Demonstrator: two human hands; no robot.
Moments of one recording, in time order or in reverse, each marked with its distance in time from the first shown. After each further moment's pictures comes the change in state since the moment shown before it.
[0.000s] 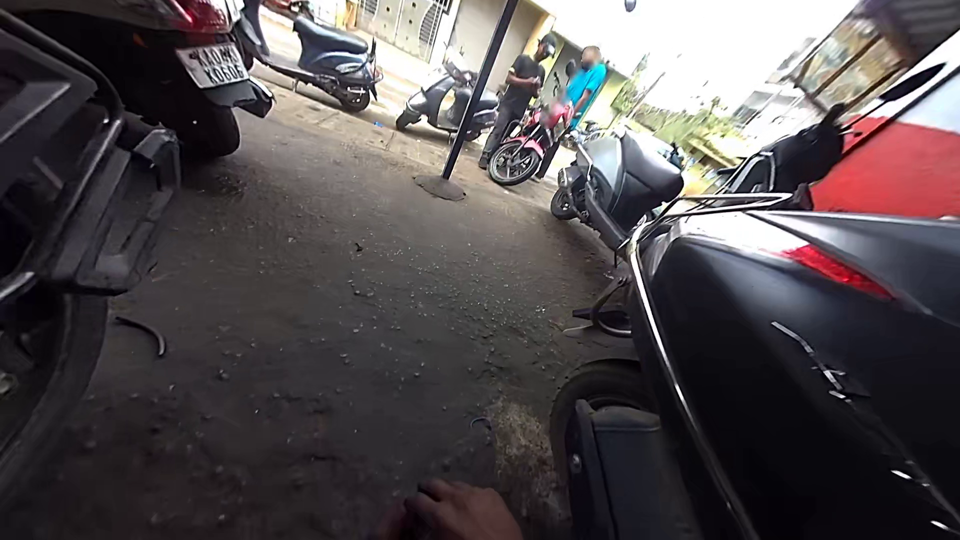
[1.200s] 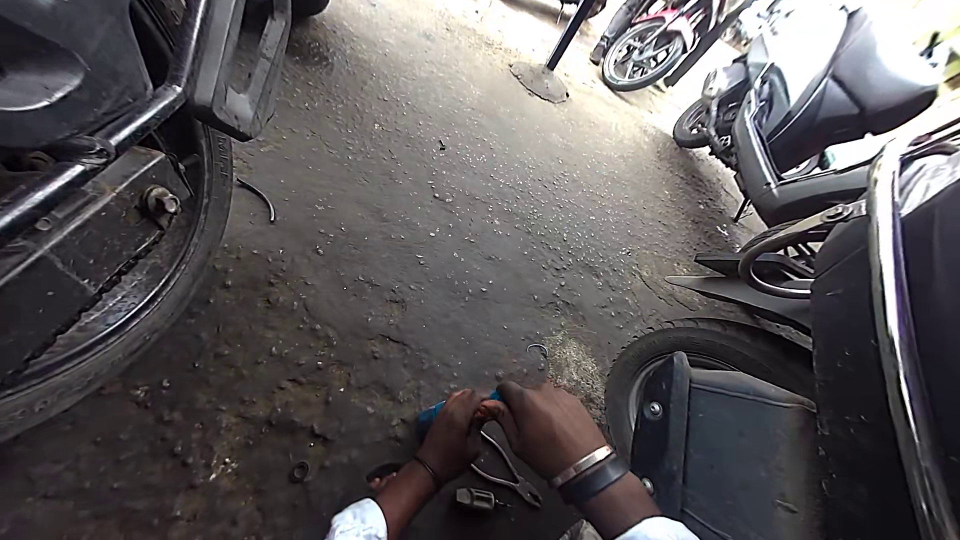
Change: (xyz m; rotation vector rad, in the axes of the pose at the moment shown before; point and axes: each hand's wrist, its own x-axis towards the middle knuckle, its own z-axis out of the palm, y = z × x) left_hand 0.006 0.000 -0.001 0.062 0.052 0.101; right_hand 0.024 -0.004 -0.023 -0.097 -0.333 0.173
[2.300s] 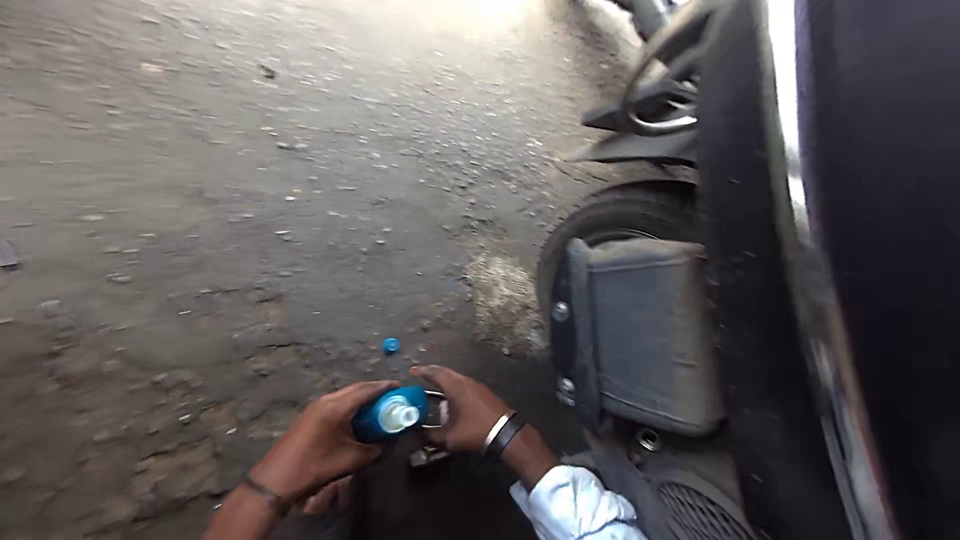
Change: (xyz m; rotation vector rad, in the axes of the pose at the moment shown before) left_hand 0.029 -0.015 -0.041 0.103 -0.614 -0.015; right_hand 0.045 0.088 0.167 0.769 0.097 -0.095
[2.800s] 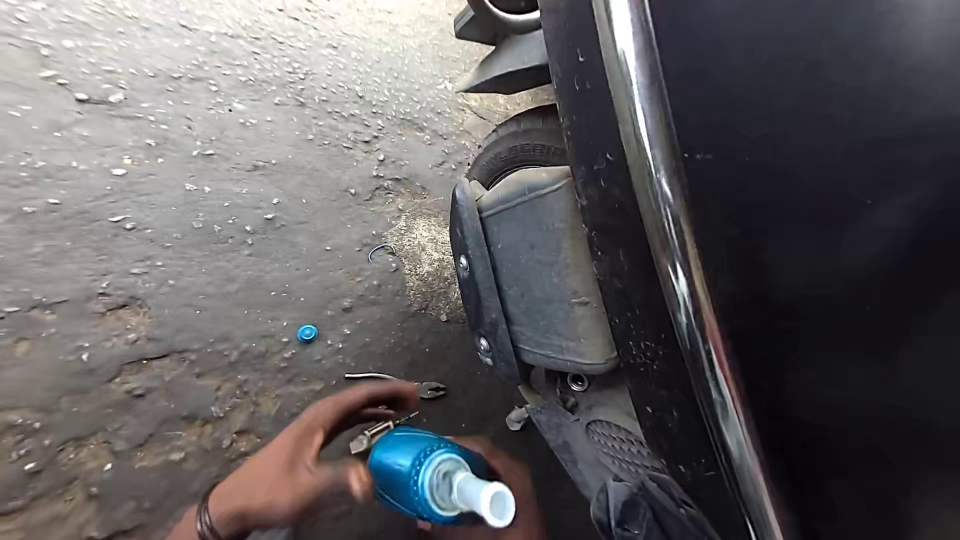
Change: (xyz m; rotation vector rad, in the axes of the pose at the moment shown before) left_hand 0.039 0.077 0.048 -0.777 -0.411 0.086; right_hand -0.182 0.012 0.067 0.610 0.865 -0.006
